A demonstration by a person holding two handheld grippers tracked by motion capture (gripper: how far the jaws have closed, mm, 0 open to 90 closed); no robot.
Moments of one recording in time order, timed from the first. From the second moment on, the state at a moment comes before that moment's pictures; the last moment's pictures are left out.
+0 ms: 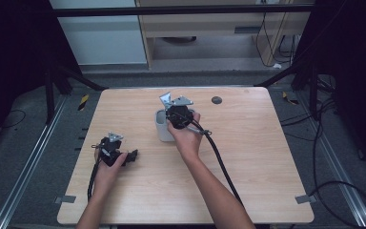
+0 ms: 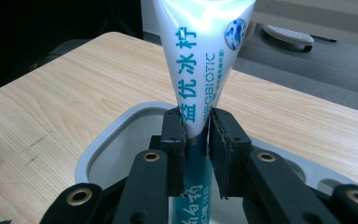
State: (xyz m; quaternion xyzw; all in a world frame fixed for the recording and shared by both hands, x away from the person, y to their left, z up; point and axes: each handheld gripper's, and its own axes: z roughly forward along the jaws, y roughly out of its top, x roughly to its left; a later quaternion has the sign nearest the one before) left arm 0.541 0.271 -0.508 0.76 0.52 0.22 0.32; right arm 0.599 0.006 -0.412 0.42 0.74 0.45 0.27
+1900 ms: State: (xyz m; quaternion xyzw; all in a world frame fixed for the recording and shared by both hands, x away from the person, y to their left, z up) left arm 0.545 0.269 -0.508 0.77 0.51 0.22 0.32; right arm 0.581 -0.007 -0.391 0.38 0.77 0.43 0.26
